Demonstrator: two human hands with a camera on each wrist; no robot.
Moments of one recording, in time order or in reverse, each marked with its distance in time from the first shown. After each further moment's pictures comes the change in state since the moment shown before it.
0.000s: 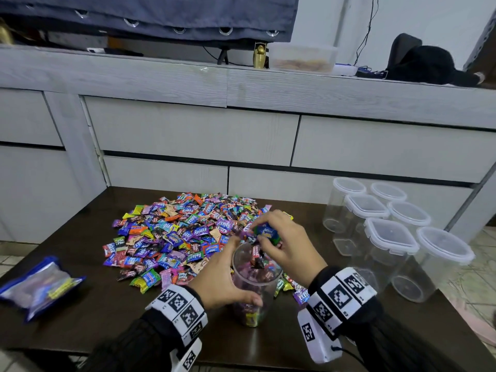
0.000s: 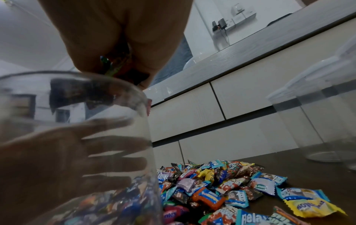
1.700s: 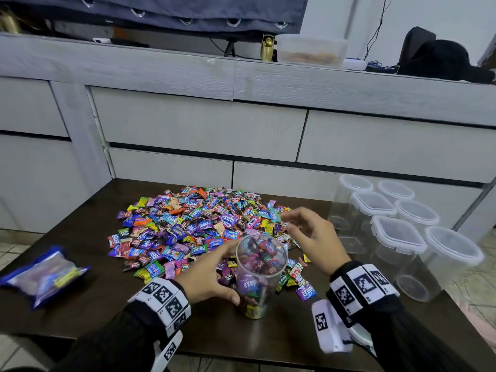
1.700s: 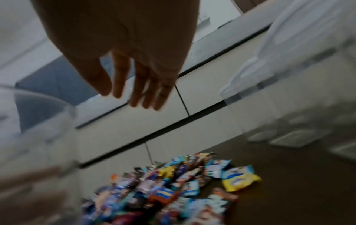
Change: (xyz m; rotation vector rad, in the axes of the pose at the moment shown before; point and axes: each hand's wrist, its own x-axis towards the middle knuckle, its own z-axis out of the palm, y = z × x) left_hand -0.011 -0.036 -0.020 -0.074 -0.163 -0.139; right_hand -0.010 0.038 -0.016 0.038 0.051 0.335
